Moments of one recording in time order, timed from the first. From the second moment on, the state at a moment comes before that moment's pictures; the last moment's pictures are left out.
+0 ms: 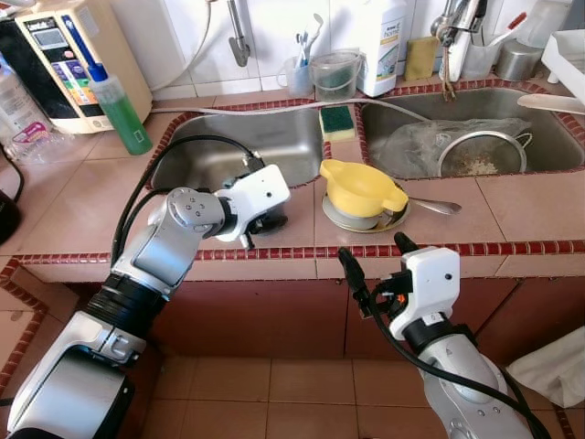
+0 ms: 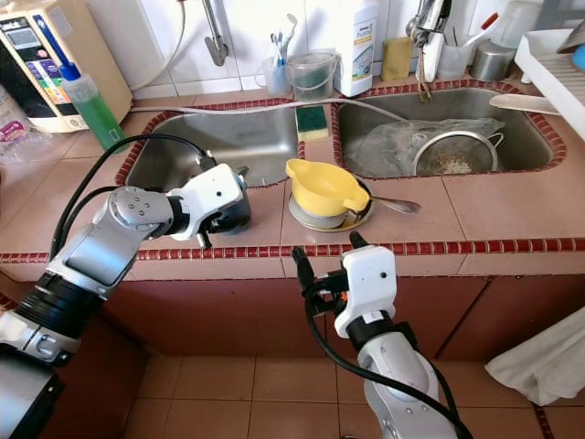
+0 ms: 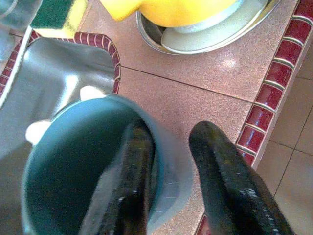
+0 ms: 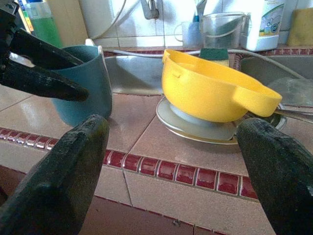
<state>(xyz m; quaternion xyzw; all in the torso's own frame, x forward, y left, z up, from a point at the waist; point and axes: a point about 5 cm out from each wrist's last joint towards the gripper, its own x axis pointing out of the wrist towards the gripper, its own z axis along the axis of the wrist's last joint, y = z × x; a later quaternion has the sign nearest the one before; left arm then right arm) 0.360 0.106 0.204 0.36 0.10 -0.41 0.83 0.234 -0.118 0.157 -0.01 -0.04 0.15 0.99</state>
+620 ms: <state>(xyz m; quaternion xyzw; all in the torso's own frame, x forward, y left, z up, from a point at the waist) 0.360 0.106 0.204 0.36 0.10 -0.42 0.83 0.235 -0.120 0.159 -0.01 -0.05 0.14 0.99</state>
